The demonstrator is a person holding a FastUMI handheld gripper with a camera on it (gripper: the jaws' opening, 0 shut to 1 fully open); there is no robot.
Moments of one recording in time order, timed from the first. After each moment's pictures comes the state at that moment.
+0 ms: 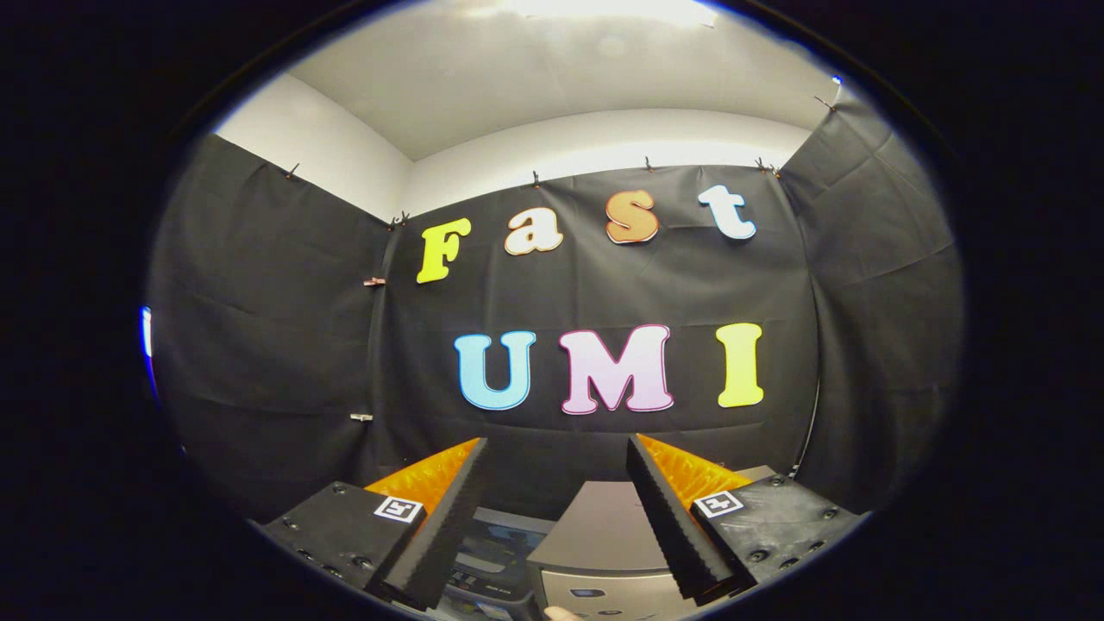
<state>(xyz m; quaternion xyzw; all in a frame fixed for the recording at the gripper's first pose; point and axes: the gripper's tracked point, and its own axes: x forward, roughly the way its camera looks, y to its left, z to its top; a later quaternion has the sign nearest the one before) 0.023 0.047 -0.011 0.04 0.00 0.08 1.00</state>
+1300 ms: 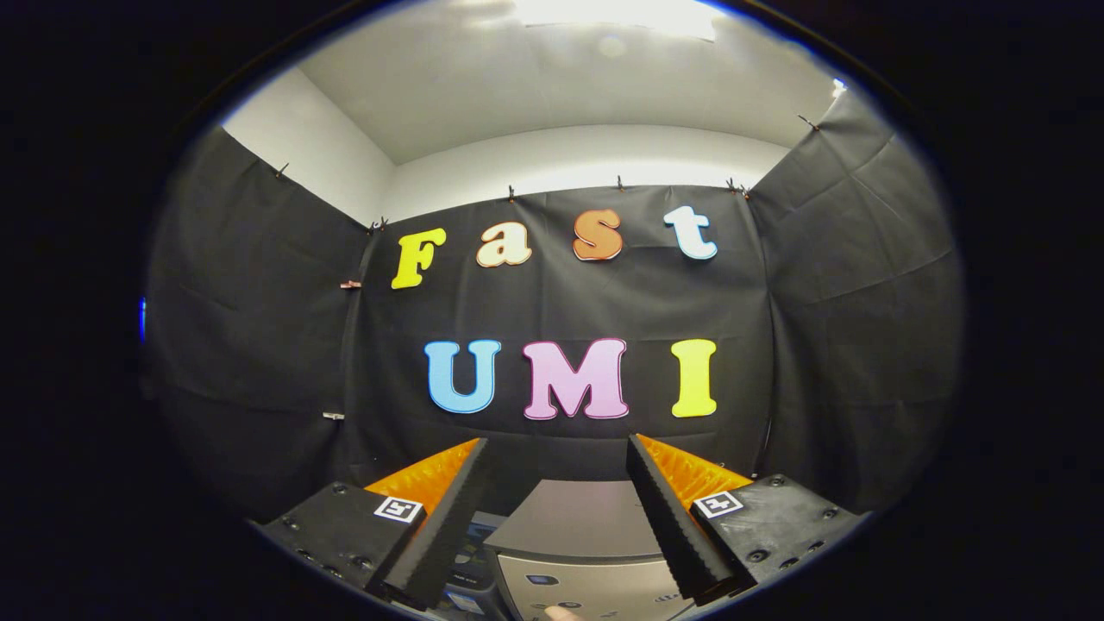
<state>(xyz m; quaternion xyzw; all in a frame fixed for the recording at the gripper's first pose) -0.017 0.003 0.010 0.03 -0.01 0.03 1.00</state>
